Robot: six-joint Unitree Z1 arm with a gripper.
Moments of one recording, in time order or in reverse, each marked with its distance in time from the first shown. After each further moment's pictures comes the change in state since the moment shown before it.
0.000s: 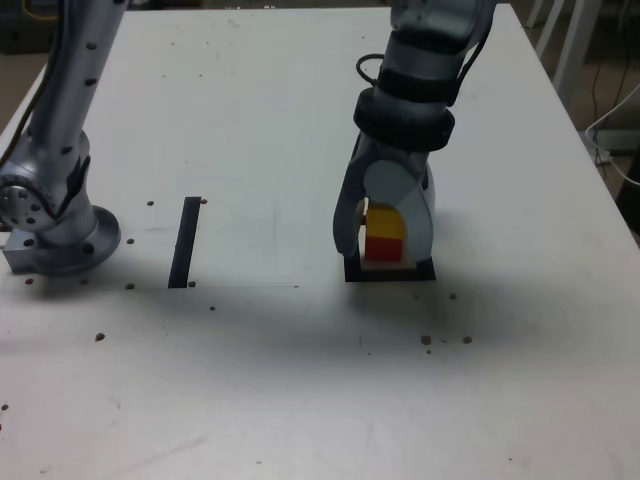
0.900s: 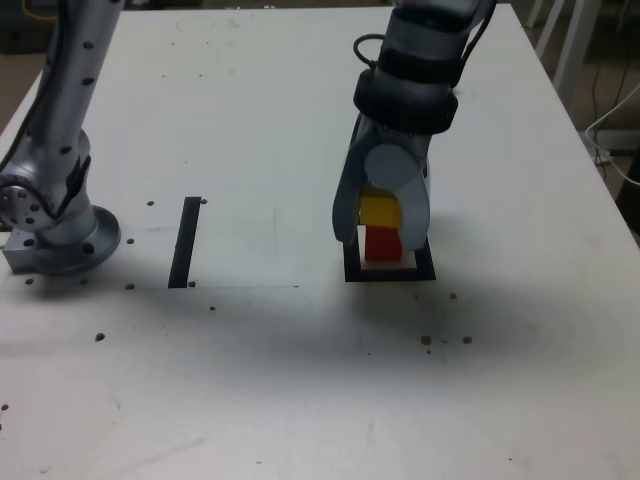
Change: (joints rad) arm -0.013 -0.011 -0.066 0.075 0.009 -0.042
